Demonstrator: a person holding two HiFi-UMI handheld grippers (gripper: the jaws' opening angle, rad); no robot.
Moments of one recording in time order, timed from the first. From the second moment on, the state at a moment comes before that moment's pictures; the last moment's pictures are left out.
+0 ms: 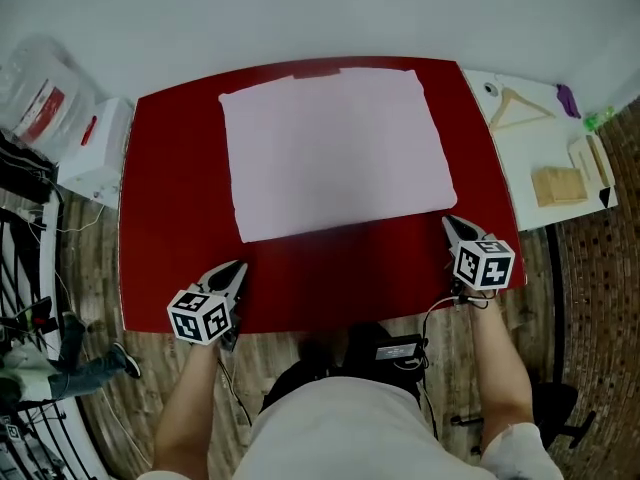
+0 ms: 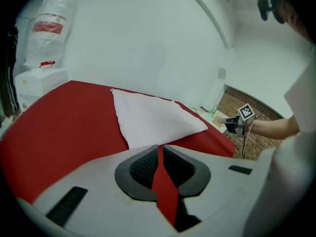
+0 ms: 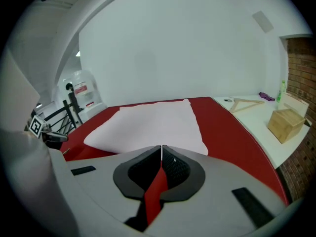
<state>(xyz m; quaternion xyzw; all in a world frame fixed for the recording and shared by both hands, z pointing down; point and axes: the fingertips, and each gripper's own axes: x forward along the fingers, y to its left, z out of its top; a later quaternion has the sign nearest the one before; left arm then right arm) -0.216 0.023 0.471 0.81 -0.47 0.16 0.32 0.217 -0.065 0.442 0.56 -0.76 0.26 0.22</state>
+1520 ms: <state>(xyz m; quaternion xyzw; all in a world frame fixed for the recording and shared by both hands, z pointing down) -0.126 0.173 0.339 0.88 -0.39 0.03 0.26 0.112 0.105 0.316 0.46 -0.86 0.16 0.18</state>
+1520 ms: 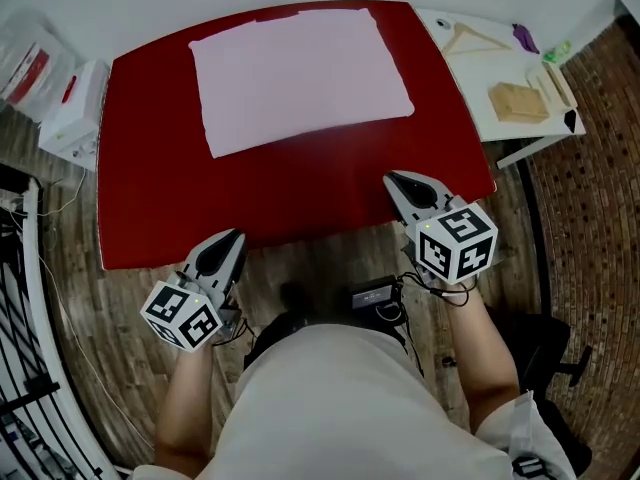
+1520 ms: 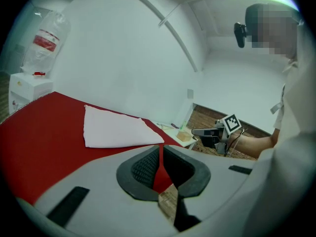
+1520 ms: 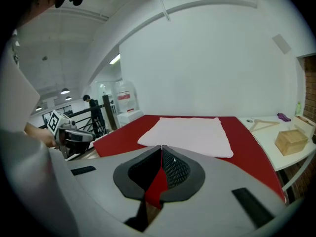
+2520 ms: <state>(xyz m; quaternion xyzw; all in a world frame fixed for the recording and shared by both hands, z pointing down) -0.025 0.297 0.331 0.86 -0.41 0.01 0.30 0.164 0.213 0.305 0.40 -0.88 0.21 0.12</state>
